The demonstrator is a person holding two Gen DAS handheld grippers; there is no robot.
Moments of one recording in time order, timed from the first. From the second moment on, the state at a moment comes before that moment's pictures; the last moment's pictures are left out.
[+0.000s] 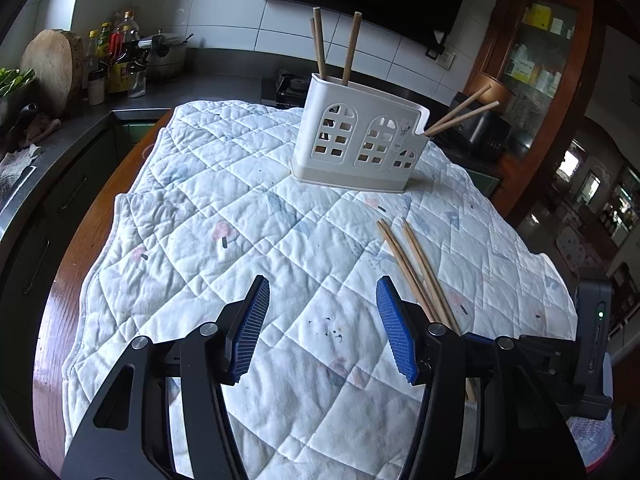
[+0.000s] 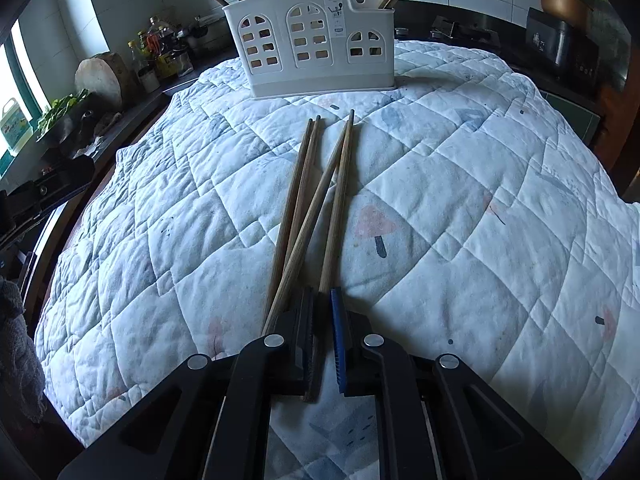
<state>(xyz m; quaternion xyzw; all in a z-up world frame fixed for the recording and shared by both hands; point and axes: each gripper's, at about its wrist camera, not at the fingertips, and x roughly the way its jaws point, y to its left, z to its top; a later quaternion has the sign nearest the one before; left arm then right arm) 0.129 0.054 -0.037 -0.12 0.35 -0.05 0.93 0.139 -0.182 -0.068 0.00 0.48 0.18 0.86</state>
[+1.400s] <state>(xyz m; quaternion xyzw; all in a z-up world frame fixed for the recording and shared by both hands) 0.137 -0.087 -0.086 -0.04 0.42 -0.17 0.89 0.125 -0.243 -0.070 0.04 0.45 0.20 0.87</state>
